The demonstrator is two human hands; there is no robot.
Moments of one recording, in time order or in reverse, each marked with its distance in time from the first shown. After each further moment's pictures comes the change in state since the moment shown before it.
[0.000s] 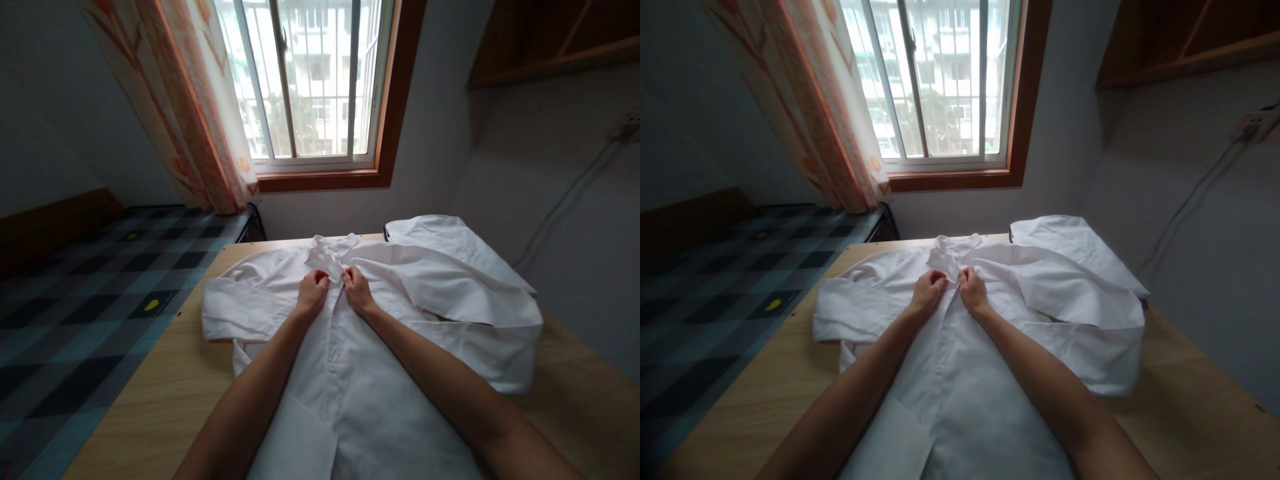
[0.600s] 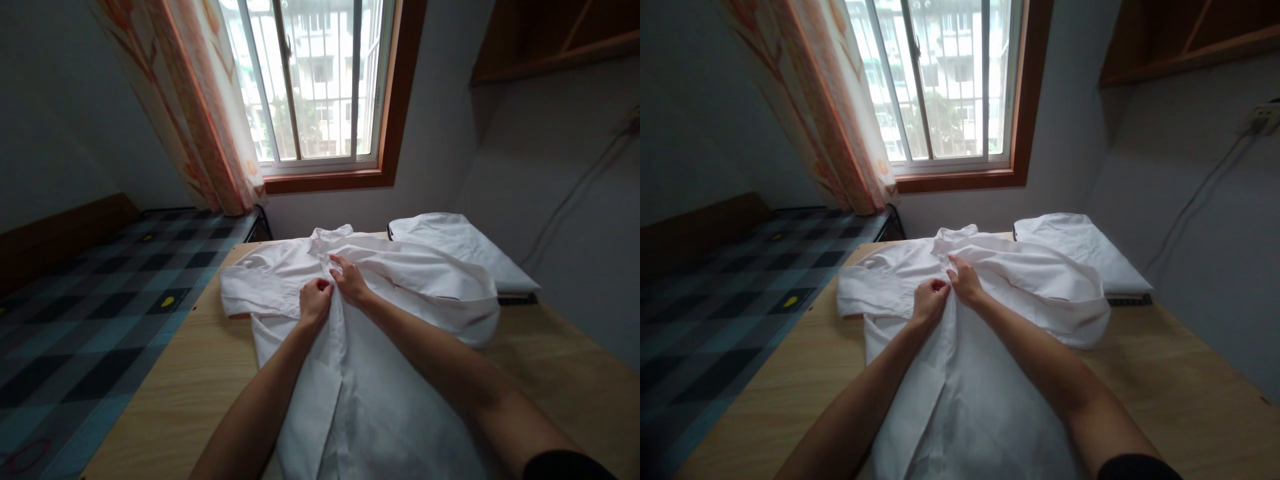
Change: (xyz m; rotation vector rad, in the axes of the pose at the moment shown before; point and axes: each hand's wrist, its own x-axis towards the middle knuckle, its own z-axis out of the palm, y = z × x) left_hand -0.031 -0.002 -0.006 -0.020 0.109 -0.037; right_hand 0.008 -0.037 0.006 -0.010 -0.192 -0.249
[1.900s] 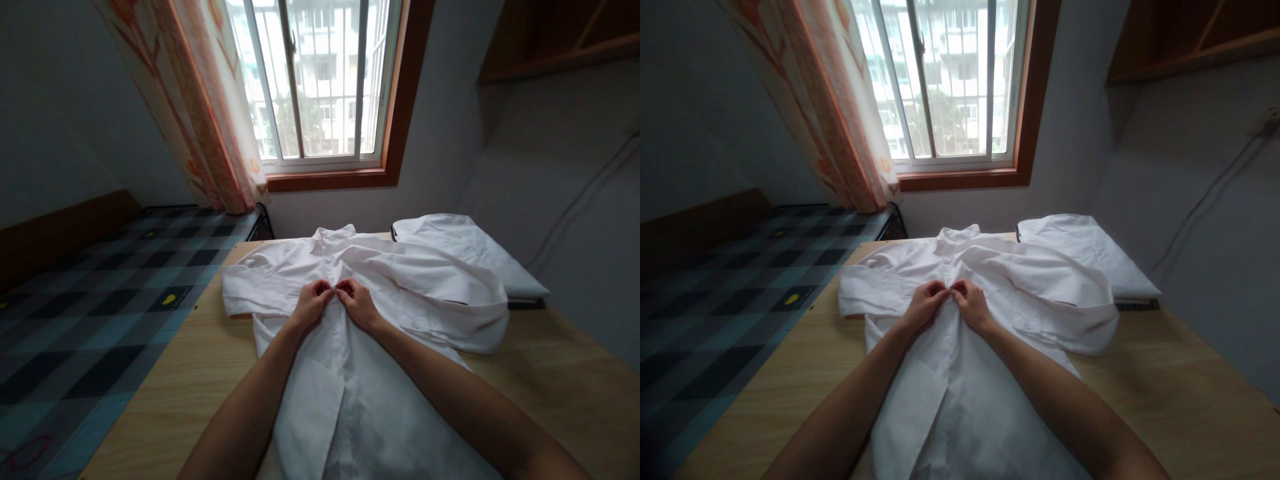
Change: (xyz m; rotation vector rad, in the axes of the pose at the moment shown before) left_hand -0.004 -0.008 -0.018 -0.562 -0.293 -0.060; right_hand -0.054 -0.009 -0.002 0.207 0.019 0.158
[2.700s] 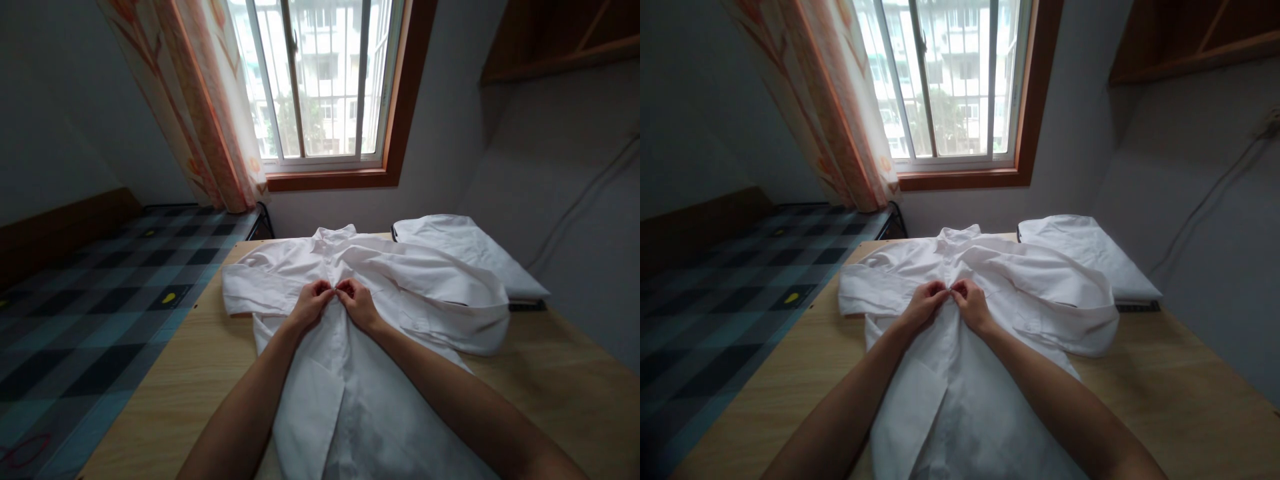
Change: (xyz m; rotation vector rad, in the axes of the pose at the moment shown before) left_hand 0.000 0.001 -0.002 -0.081 -0.076 -0.051; right_hand 0.000 0.001 0.000 -0.005 0.016 -0.023
